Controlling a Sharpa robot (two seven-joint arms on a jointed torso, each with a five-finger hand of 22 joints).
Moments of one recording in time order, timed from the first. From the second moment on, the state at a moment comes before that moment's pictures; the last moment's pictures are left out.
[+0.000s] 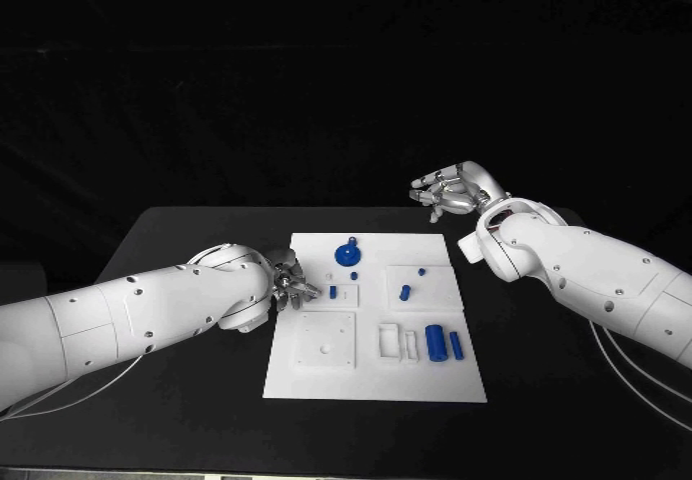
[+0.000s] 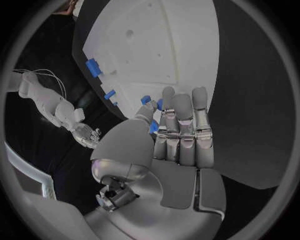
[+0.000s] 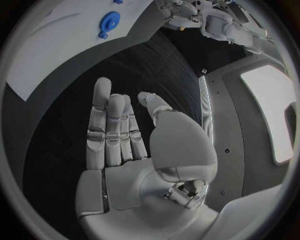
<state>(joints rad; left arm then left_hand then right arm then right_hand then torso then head) 1.30 -0.57 -0.23 1.29 -1.01 -0.14 -0.46 1.16 0.10 0.14 -0.07 0.40 1.19 0.04 0.15 0.20 1.46 -0.05 0.41 0.28 1.37 -0.10 0.95 0.53 0.02 1.32 -0.12 0.22 1.31 1.03 -0.72 0.32 1.21 -0.98 -0.42 0.08 1.23 -0.11 0.19 -0.05 0.60 1.07 0.10 0.07 0.06 1.11 0.01 0.73 0.50 1.29 -0.05 0.78 0.82 0.10 1.46 -0.07 0.18 0.85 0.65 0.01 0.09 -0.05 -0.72</state>
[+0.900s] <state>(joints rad) 1.40 -0.58 -0.20 1.25 -0.81 0.03 -0.47 1.18 0.05 0.23 -0.03 0.37 1.19 0.04 0.16 0.23 1.46 -0.05 0.41 0.29 1.37 -0.10 0.95 0.53 0.02 1.29 -0.12 0.25 1.31 1.02 -0.71 0.32 1.20 -0.98 -0.42 0.08 1.23 -0.11 0.19 -0.05 0.60 1.07 0.10 0.07 0.06 1.11 0.01 0.73 0.50 1.29 -0.05 0.78 0.82 0.10 1.46 -0.07 0.18 0.85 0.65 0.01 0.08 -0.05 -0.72</state>
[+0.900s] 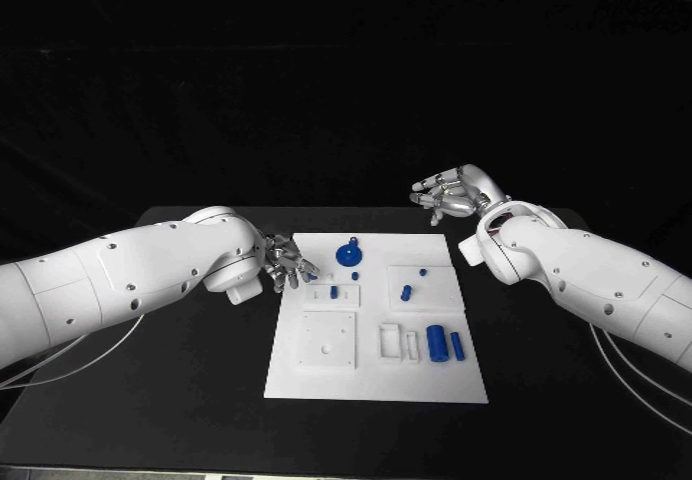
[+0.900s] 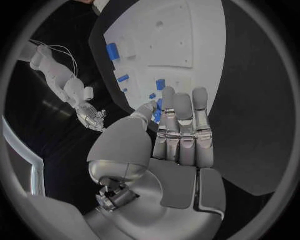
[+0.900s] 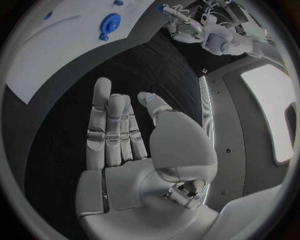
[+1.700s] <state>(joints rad) 1.42 -0.35 -0.20 0.91 -0.84 0.48 -0.44 1.20 0.07 0.20 -0.05 0.35 1.21 0.04 0.07 0.37 1.46 -0.04 0.44 0.31 1.34 -0.10 1.00 0.53 0.02 1.25 -0.12 0.32 1.31 1.02 -0.70 0.32 1.20 -0.98 -0.42 0.08 1.23 -0.11 0.19 -0.05 0.60 1.08 0.10 0.07 0.06 1.11 0.01 0.73 0.49 1.29 -0.05 0.78 0.82 0.10 1.46 -0.07 0.18 0.85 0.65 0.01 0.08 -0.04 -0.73</state>
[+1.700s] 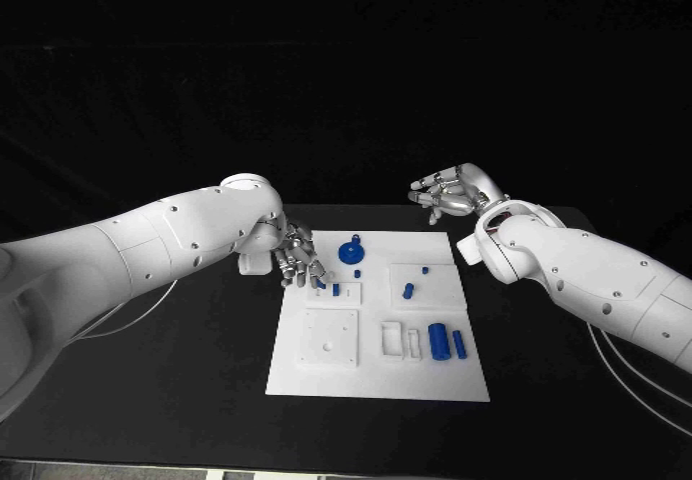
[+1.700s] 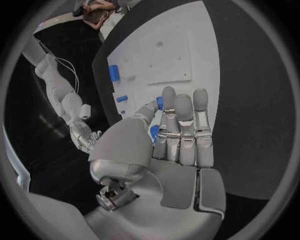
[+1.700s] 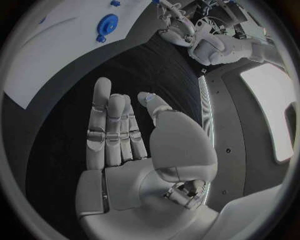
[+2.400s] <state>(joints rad) 1.41 -0.31 -0.21 0.87 -0.97 0.47 -0.42 1.19 0.07 0.20 -0.06 0.38 1.23 0.04 0.07 0.37 1.47 -0.04 0.45 0.32 1.34 -0.11 1.01 0.52 0.03 1.25 -0.12 0.34 1.31 1.02 -0.69 0.32 1.20 -0.98 -0.42 0.08 1.23 -0.11 0.19 -0.05 0.60 1.08 0.10 0.07 0.06 1.11 0.01 0.73 0.49 1.29 -0.05 0.78 0.82 0.10 1.46 -0.07 0.18 0.85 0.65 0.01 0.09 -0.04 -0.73</state>
